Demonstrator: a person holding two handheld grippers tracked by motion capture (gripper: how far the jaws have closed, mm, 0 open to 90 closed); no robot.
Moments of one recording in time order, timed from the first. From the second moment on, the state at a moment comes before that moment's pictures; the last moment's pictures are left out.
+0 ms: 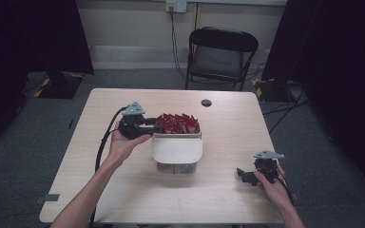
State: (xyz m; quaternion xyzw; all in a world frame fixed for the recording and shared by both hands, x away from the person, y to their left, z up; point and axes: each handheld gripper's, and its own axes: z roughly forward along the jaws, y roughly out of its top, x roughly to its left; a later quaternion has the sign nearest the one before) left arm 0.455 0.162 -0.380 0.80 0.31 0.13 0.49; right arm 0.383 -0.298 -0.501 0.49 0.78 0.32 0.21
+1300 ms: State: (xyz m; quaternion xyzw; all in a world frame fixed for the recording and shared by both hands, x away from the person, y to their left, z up) left arm 0.457 0.165 -0.385 0.81 0.29 0.10 0.50; right arm 0.383 -0.298 -0.501 0.49 0.78 0.32 0.21
